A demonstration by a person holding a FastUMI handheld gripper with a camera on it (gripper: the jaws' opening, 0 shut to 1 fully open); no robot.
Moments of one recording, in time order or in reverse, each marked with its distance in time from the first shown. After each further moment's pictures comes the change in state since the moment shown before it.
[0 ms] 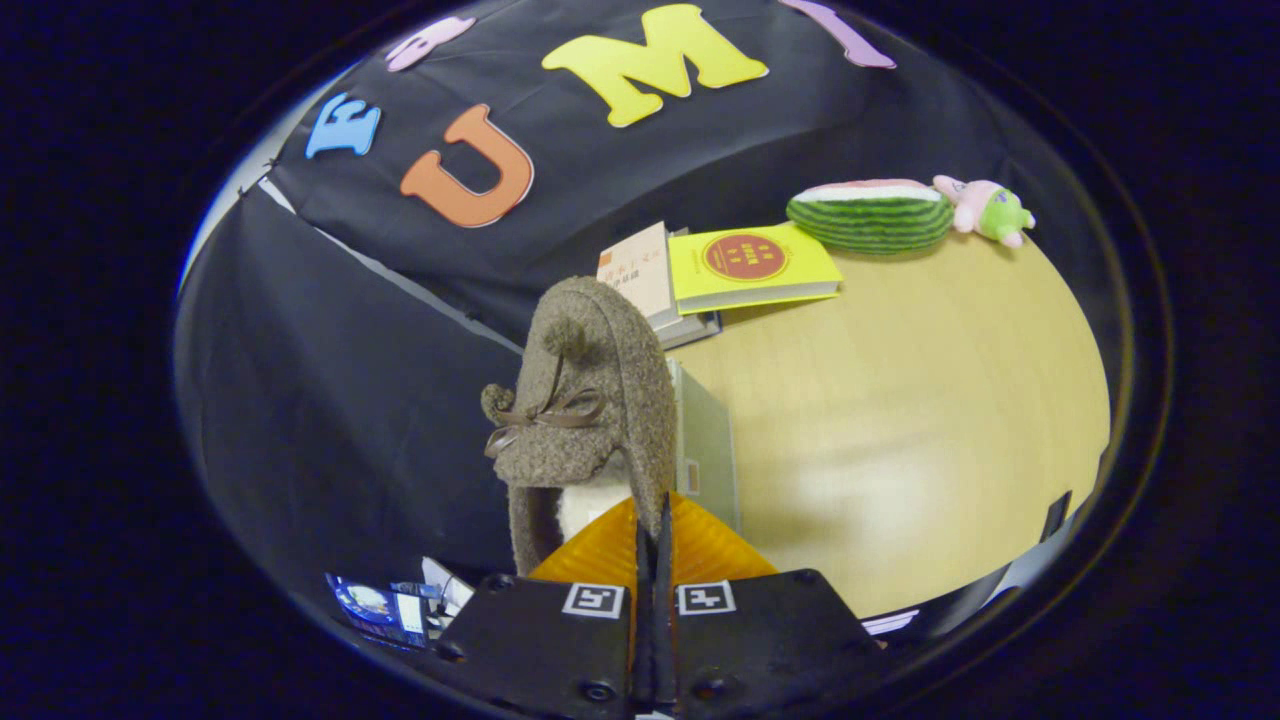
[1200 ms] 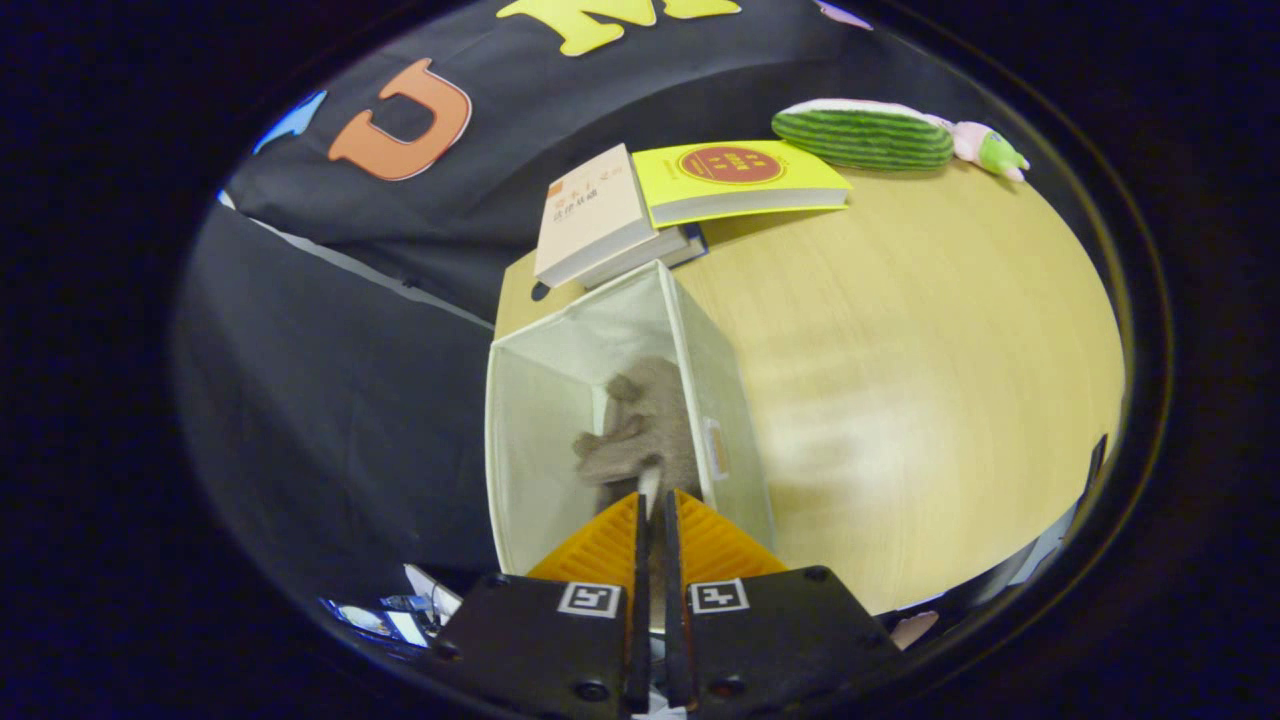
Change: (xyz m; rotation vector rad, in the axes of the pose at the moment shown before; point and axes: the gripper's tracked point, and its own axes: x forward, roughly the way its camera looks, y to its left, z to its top) arm 0.102 -0.010 -0.044 0.091 0.093 -0.094
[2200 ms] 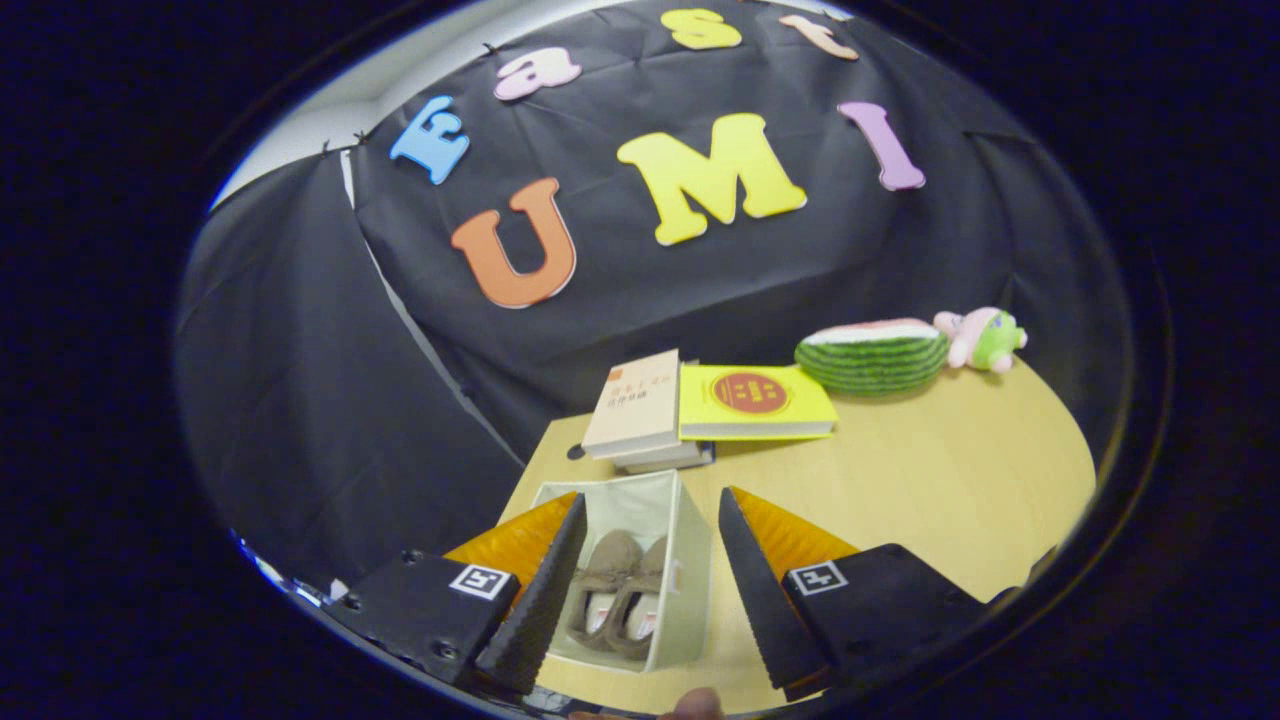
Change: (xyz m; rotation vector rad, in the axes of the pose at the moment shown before) arm -0.129 -0.010 0.086 -0.320 -0.697 0.039
